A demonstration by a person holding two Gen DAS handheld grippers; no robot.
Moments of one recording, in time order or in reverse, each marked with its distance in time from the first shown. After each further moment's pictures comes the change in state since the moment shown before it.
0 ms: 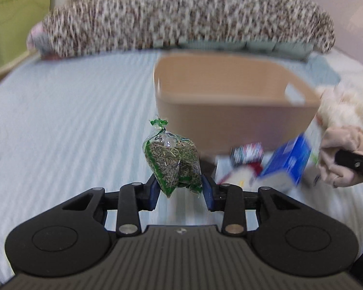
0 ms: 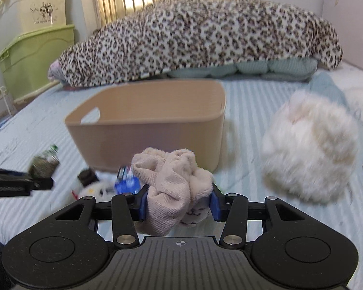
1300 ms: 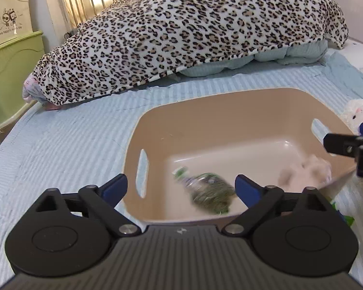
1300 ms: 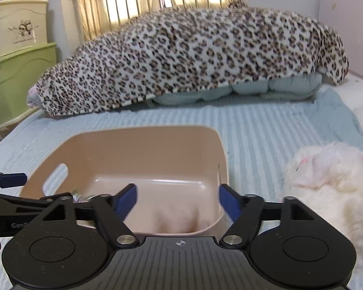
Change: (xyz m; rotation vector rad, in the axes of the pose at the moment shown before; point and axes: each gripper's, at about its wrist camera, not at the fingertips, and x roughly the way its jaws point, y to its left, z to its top) left arm 0.083 -0.047 0.082 0.147 -0.055 0.132; right arm 0.092 -0.019 0.074 0.049 -0.067 -0.027
